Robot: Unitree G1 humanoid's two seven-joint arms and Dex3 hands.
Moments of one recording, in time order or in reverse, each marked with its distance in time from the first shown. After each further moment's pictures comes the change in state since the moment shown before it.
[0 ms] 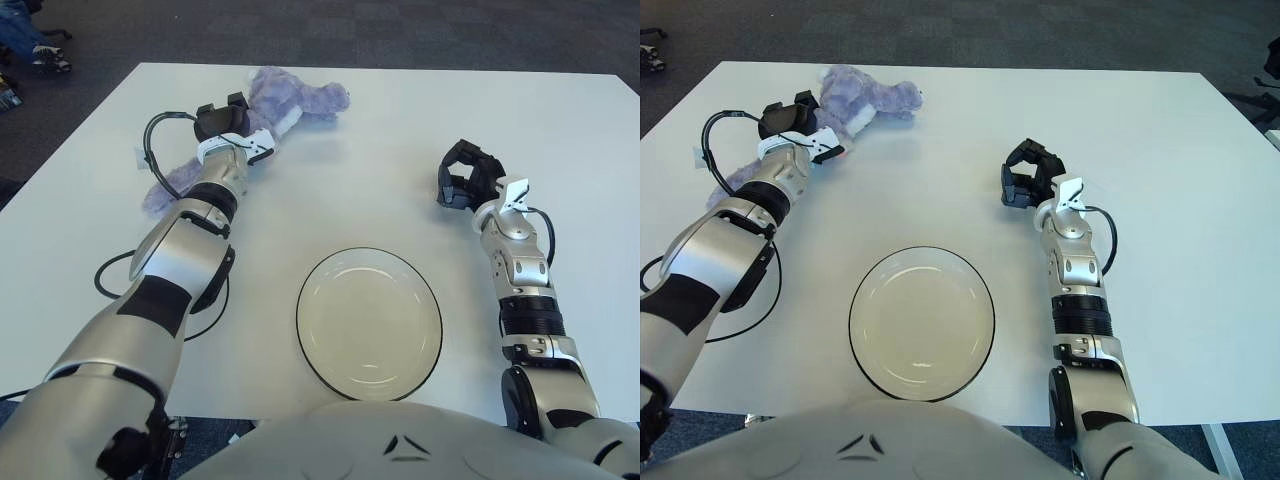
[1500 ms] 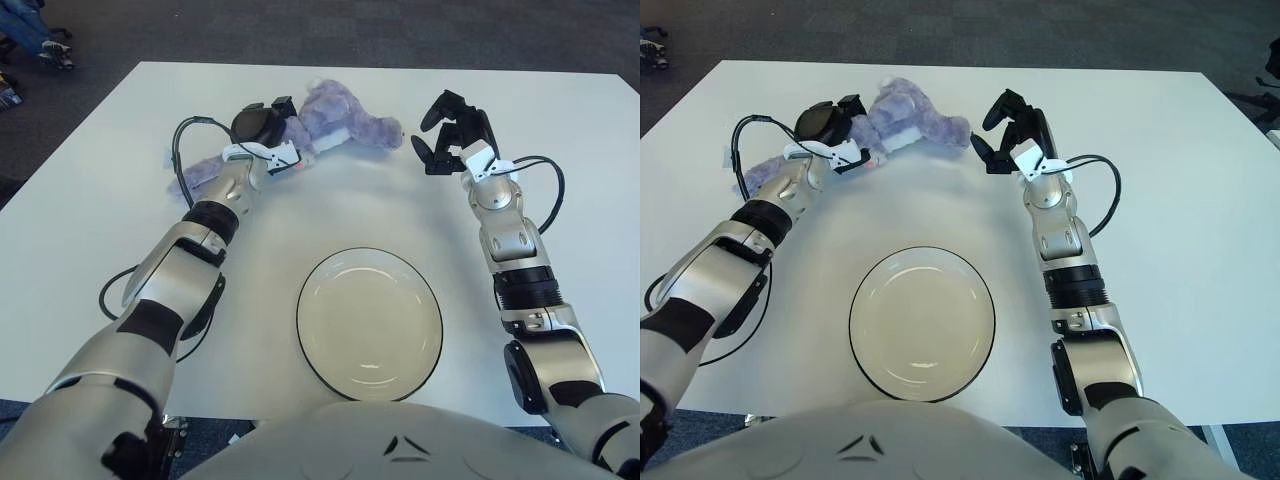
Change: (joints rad) left arm 0.166 0.034 -0.036 -0.352 0.024 -0.231 -0.028; right arm -0.150 -0.078 0.183 -0.020 -0.405 -0.078 -0.115
